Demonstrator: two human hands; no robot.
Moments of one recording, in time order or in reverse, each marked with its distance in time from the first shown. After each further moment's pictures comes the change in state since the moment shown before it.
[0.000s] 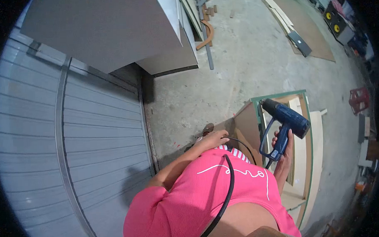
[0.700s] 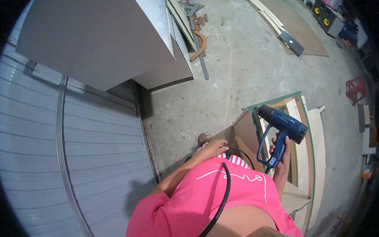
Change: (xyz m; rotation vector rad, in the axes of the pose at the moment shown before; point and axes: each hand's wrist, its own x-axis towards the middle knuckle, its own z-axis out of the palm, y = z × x) left_hand 0.017 -0.009 0.000 0.013 -0.057 0.019; right_hand -0.001 0.009 -0.009 0.109 -0.106 -0.040
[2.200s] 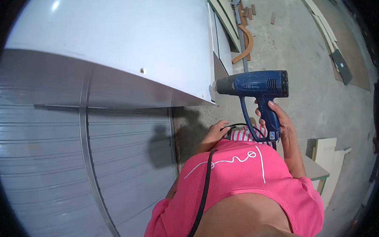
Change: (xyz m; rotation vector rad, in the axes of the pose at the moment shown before) left_hand 0.167 -0.087 -0.341 -0.212 0.462 -0.345; right_hand 0.393 0.053 0.392 -0.317 -0.577 0.648
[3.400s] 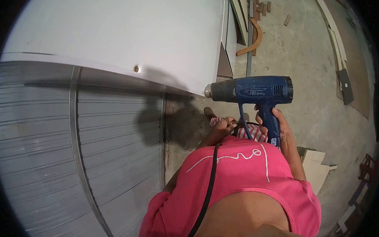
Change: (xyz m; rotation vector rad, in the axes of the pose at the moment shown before) left_hand 0.033 -0.004 0.049 -0.261 -0.046 -0.105; right_hand 0.027 -0.014 -0.020 0.002 -0.175 0.132
